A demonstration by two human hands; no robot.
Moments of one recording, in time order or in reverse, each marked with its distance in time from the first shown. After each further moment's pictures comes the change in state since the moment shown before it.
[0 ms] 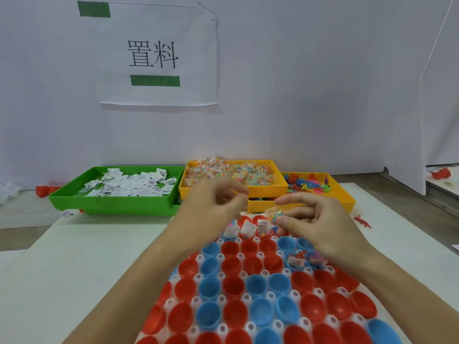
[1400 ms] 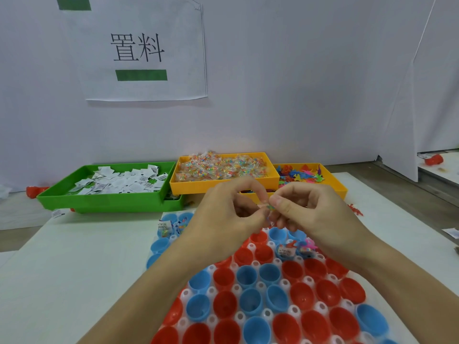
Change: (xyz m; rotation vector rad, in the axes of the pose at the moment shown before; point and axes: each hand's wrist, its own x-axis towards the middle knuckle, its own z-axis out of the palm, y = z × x) left_hand -0.014 0.019 0.034 -0.098 -0.134 0.088; right_hand -0.011 -0.017 -0.003 0.068 -0.047 -0.035
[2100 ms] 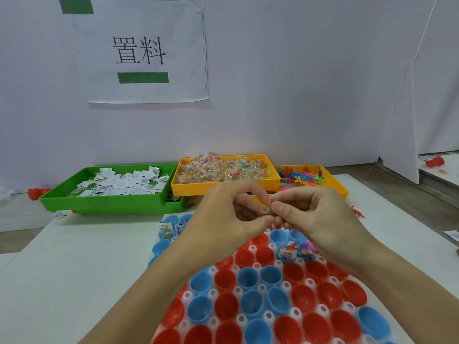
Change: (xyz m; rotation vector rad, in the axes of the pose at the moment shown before) left_hand -0.001 0.002 -0.004 0.043 0.013 0.034; right_hand -0.002 0.002 0.000 0.063 0.055 0.026
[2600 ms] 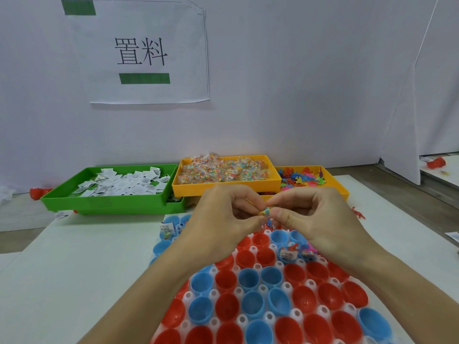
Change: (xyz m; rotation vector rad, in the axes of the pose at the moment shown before) left_hand 0.001 -0.005 -0.003 0.058 0.009 -0.091; right_hand 0.000 -0.001 0.002 -0.164 0.035 -0.093
